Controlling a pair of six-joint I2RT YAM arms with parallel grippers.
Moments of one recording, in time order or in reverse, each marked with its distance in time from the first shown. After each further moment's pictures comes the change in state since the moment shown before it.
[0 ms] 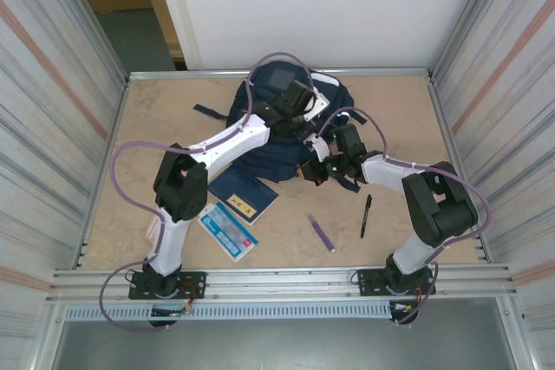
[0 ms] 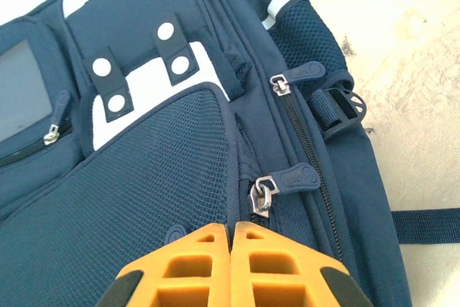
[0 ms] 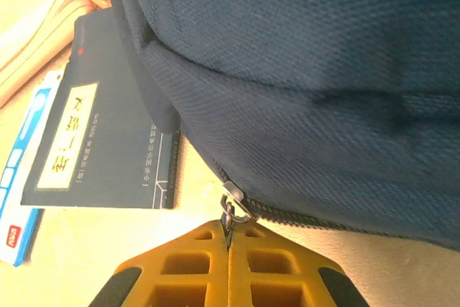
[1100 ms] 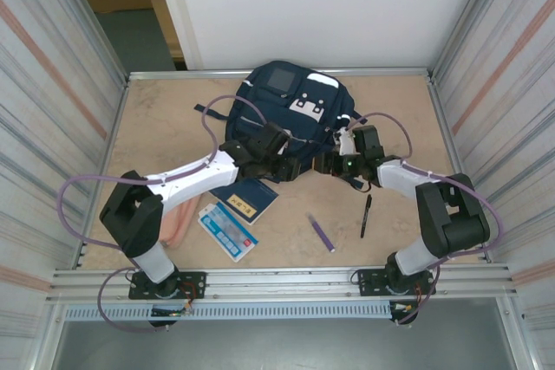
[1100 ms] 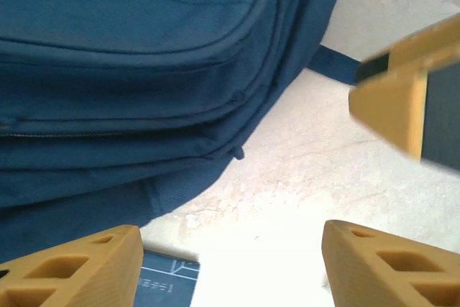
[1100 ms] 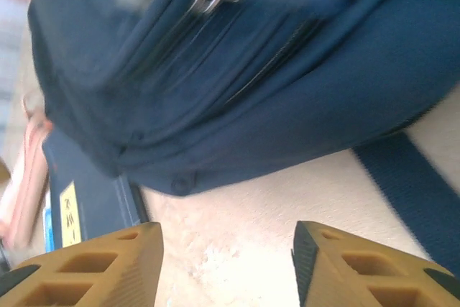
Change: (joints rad) left arm -0.065 -0.435 -0.632 0.045 0.081 -0.706; right arm -0.147 -0.102 -0.069 -0.002 0.118 0.530
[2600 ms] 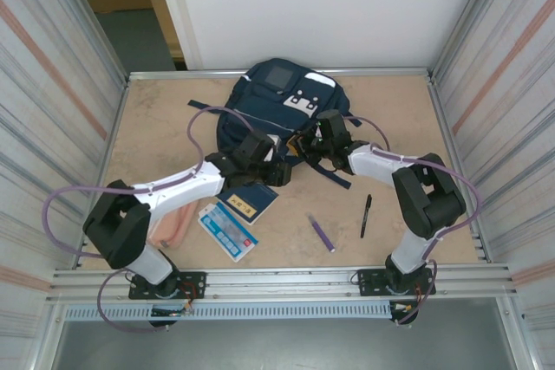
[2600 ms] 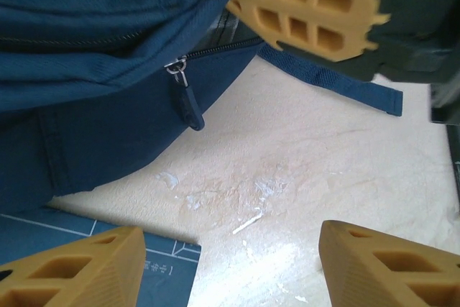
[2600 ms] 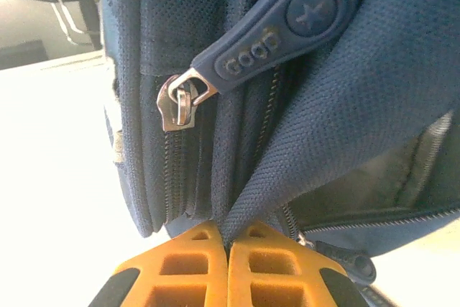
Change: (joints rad) left arm 0.046 -0.101 -0.179 0.146 0.080 -0.020; right arm 0.231 0.180 0.245 0.137 0.157 0.929
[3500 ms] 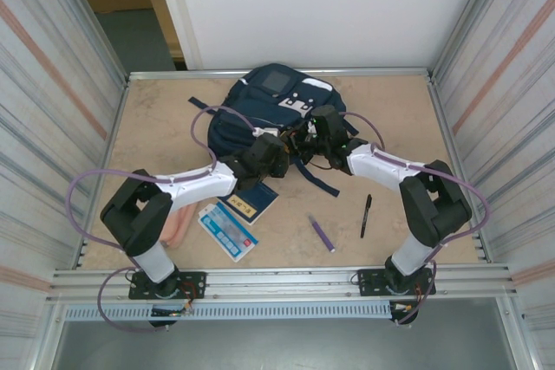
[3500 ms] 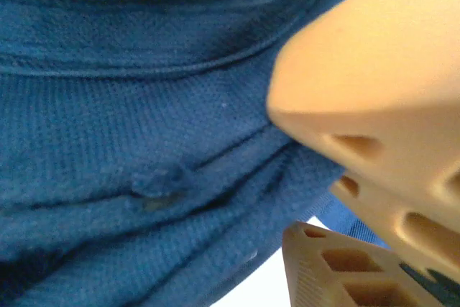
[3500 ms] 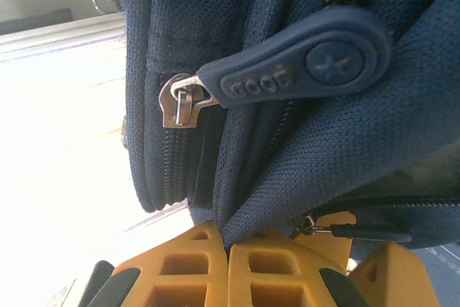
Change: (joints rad) left arm -0.027 0.110 -0.020 0.221 -0.288 -0.081; right arm 0.060 -0.064 0.037 -0.016 -0.044 0.065
